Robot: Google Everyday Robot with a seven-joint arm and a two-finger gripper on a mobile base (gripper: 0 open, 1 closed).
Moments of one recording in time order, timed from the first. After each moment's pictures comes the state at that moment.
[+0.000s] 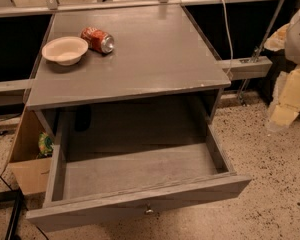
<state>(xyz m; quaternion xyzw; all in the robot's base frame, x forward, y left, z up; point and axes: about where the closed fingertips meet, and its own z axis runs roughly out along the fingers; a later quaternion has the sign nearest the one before) 0.438 -0.217 0.976 -0.60 0.78 -0.03 0.16</state>
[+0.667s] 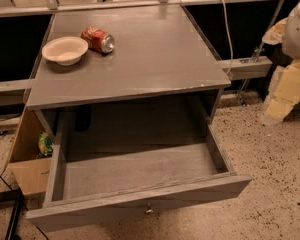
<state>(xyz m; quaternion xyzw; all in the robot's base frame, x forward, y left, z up) 0.450 -0.213 0.981 -0.60 0.78 -0.04 0.18</state>
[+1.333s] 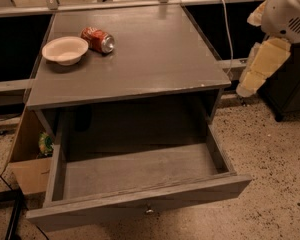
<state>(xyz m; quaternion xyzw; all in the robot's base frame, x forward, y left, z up) 0.508 -0.198 0.990 -0.59 0.78 -0.03 0.23</state>
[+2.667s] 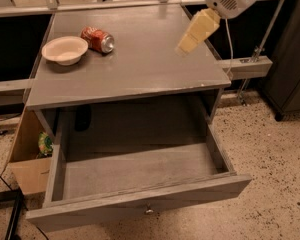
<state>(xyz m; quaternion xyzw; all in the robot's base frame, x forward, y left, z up) 0.619 -0.107 1.001 -0.52 0.78 0.03 0.34</state>
